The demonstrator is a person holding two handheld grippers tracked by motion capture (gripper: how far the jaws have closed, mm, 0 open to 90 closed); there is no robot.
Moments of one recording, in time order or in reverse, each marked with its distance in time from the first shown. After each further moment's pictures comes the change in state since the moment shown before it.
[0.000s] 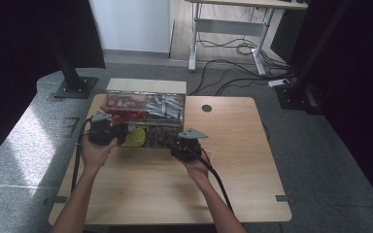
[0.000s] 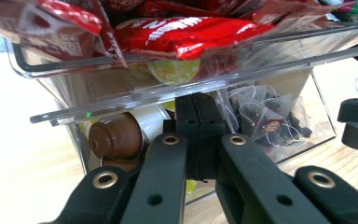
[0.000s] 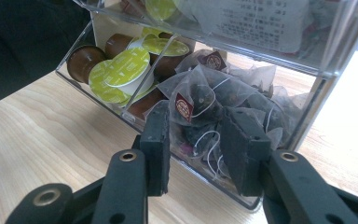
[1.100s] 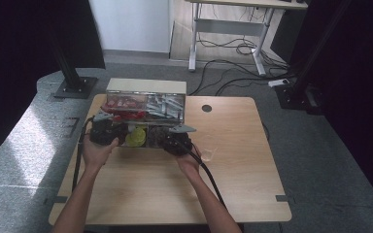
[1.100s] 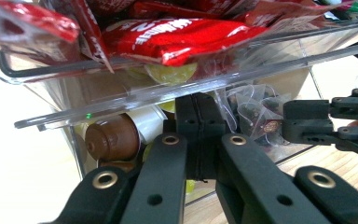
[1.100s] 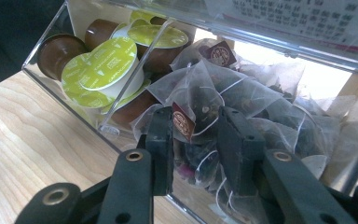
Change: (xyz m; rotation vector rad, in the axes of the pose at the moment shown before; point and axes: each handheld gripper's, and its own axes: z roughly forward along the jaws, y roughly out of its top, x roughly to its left) left arm -0.002 0.002 0.002 0.008 -0.004 0.006; right arm -0.001 0.003 0.046 0.059 -0.011 0.009
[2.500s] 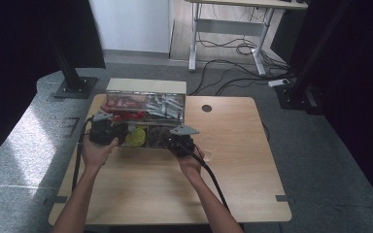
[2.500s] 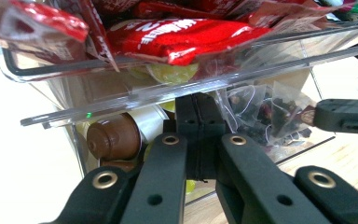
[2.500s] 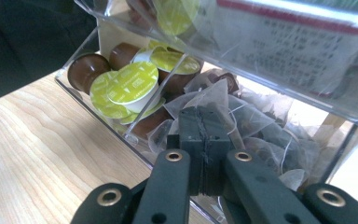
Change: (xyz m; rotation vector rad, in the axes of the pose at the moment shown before) left arm 0.000 0.000 -0.001 0.001 0.006 -0.004; right arm 0.008 0.008 -0.028 -0.080 0.016 -0.077
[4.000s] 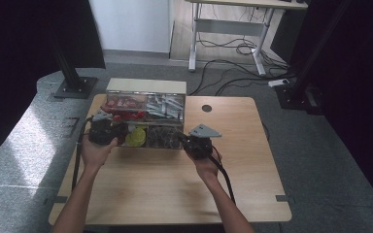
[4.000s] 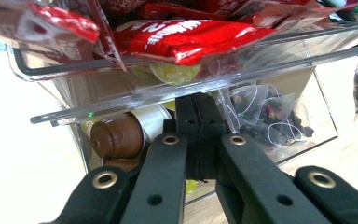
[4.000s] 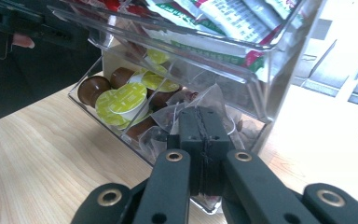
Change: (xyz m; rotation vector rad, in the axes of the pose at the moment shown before) left arm 0.001 0.000 -0.001 0.000 0.007 -0.001; right arm -0.018 0.007 -0.063 -0.078 -0.014 0.000
